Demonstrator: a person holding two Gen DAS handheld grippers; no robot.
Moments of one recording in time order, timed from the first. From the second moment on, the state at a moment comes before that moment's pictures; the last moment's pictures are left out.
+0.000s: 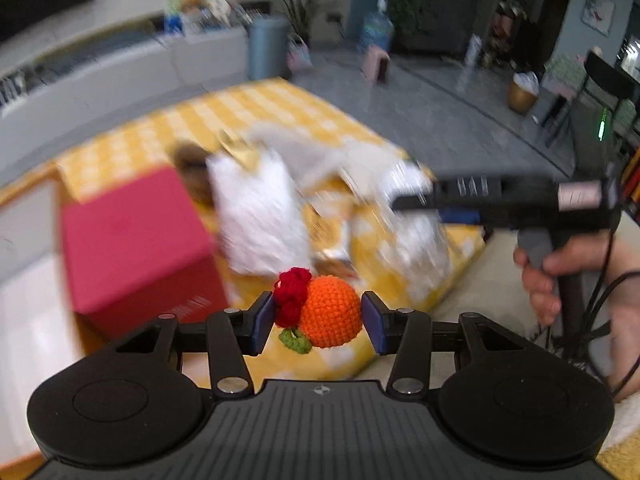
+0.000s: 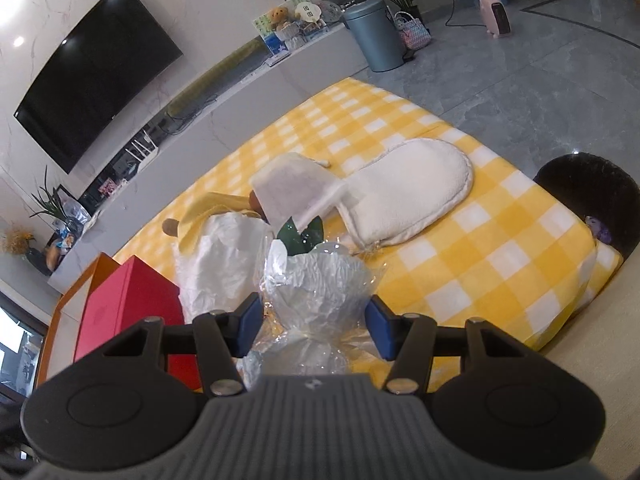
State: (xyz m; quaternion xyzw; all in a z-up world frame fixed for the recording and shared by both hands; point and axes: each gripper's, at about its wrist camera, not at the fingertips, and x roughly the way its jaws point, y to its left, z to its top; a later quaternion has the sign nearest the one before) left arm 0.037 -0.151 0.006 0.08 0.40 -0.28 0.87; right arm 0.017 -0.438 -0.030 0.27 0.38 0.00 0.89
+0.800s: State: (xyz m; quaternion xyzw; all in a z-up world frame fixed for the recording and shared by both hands) left arm 0.039 0.018 -0.016 0.10 0.37 -0.02 0.92; right arm 0.019 -0.242 0.063 0.24 0.24 0.22 0.91
